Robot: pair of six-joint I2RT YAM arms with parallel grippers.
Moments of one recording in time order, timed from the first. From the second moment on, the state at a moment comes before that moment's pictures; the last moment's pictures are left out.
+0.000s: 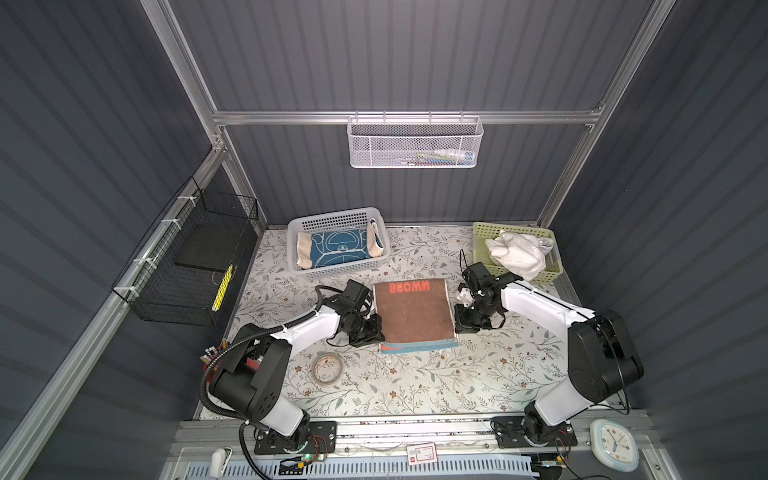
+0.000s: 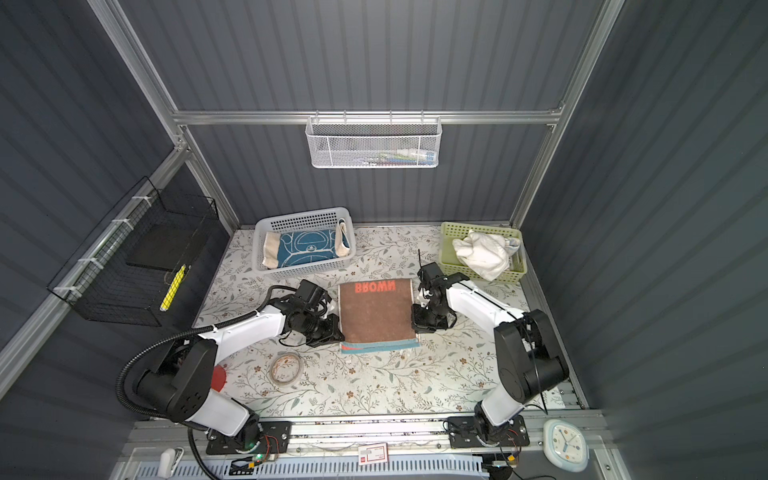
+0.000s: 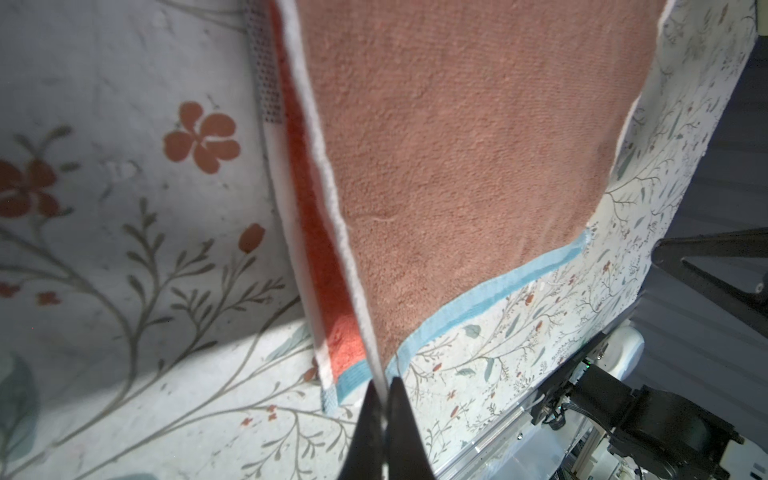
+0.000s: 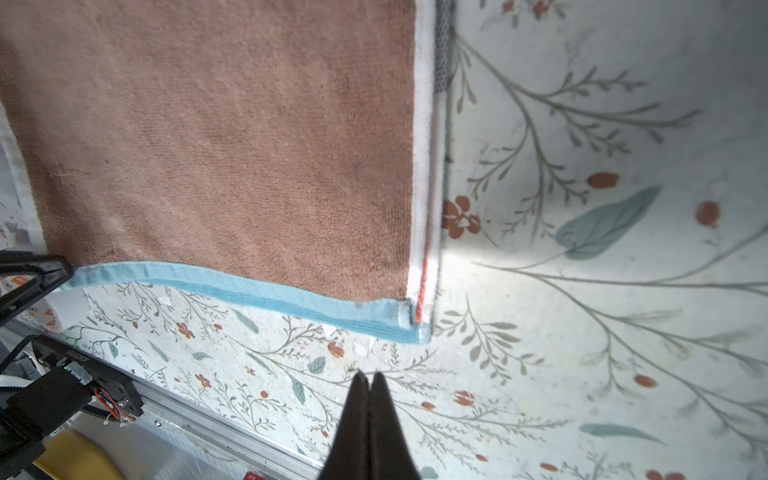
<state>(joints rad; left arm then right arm) -0.53 1.54 0.84 -0.49 0.49 -0.64 0.41 1.59 1.05 -0.87 -0.31 0.40</state>
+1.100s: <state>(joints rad) -0.53 1.54 0.84 -0.49 0.51 -0.64 0.43 1.78 1.06 -0.81 -0.34 0.41</state>
